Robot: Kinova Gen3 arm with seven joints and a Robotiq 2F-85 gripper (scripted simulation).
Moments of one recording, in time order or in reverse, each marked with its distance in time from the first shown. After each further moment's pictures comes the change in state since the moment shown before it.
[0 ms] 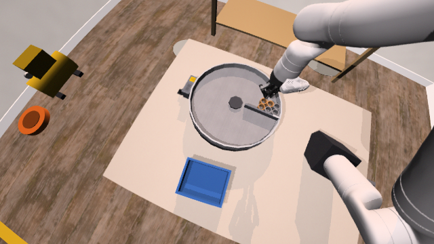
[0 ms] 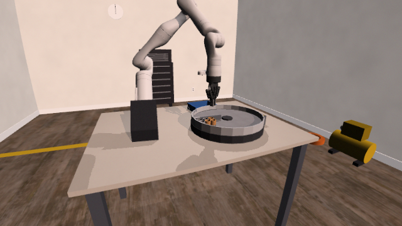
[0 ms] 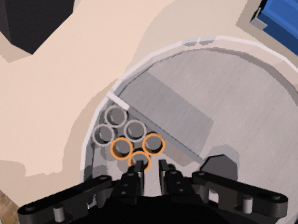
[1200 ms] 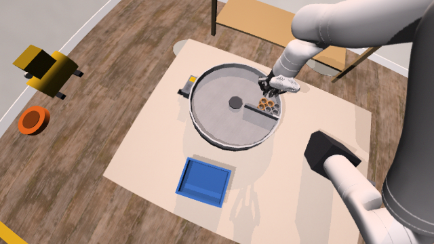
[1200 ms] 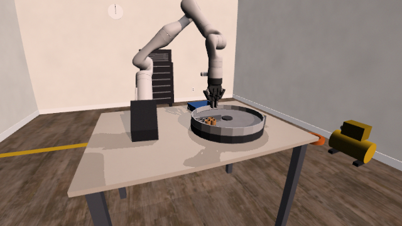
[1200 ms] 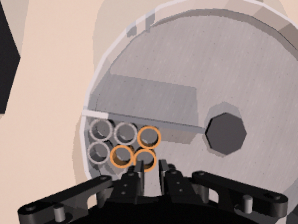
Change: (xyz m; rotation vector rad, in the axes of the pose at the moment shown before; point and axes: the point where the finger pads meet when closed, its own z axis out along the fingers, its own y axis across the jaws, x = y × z) arm -0.010 -0.005 0.008 0.000 0.001 0.482
